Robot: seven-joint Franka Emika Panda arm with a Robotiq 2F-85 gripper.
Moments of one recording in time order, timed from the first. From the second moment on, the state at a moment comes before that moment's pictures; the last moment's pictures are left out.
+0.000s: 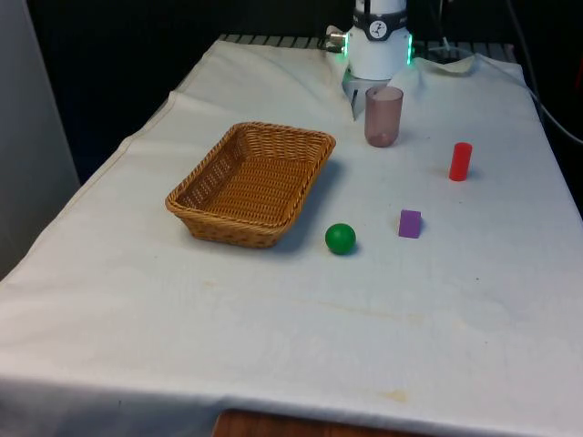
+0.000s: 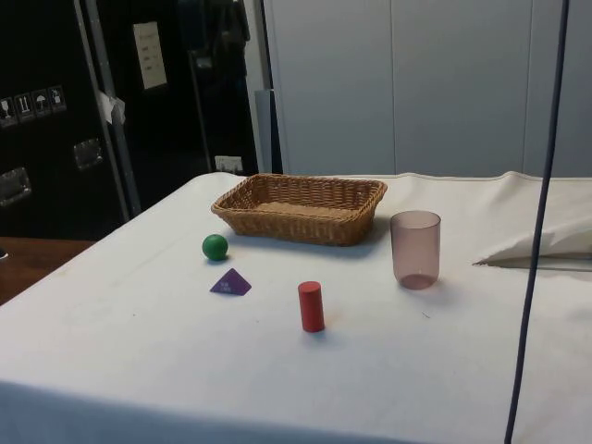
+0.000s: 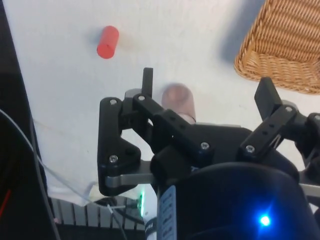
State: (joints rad) arm 0.25 0.08 -0.19 -1.92 0.02 1.98 0.03
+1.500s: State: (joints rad) arm 0.25 0.30 -0.11 -2.01 0.02 2.35 0.09
